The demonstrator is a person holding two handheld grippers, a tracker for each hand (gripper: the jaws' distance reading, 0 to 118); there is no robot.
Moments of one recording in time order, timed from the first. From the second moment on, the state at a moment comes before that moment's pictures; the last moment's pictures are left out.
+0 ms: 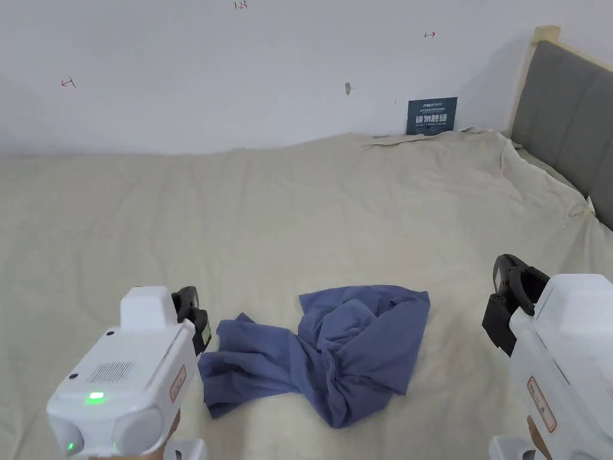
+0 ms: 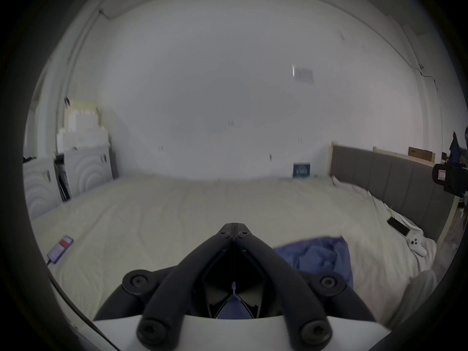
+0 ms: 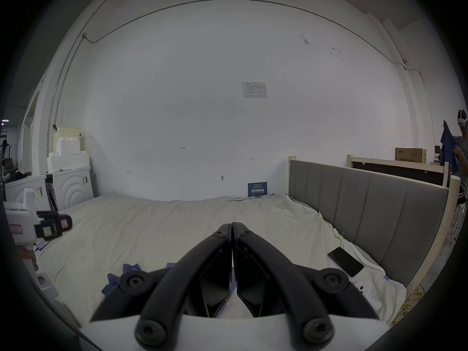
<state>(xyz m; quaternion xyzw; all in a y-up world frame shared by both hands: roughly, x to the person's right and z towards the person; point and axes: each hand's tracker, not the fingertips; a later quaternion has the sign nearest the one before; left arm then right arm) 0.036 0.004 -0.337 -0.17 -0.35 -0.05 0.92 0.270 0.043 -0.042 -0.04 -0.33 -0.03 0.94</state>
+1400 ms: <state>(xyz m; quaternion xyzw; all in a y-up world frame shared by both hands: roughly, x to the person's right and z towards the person) 0.079 -0.106 -0.411 -0.47 -0.36 -0.11 0.79 0.348 -0.003 -0.118 -0.21 -0.29 -0.11 0.93</state>
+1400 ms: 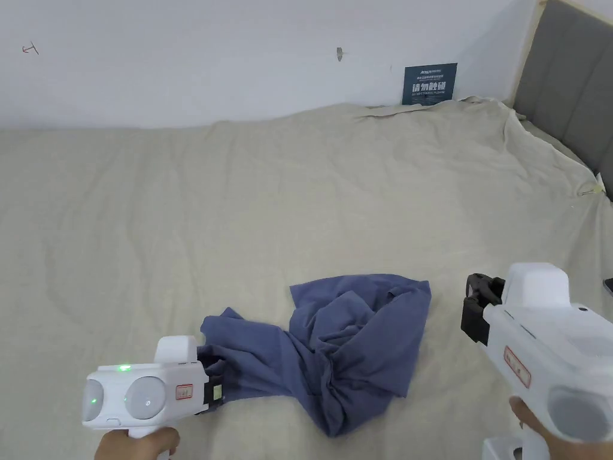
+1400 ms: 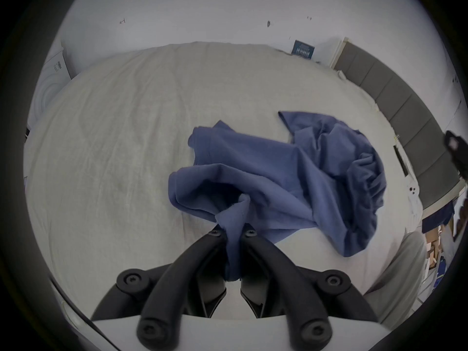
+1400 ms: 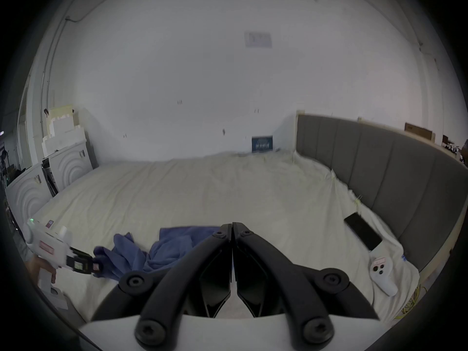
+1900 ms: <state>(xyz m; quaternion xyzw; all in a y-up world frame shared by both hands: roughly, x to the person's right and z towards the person) 0.065 -0.097 -0.406 -0.46 -0.39 -0.08 0.80 0.493 -0.101 -0.271 -0.42 -0.28 -0.21 0.84</state>
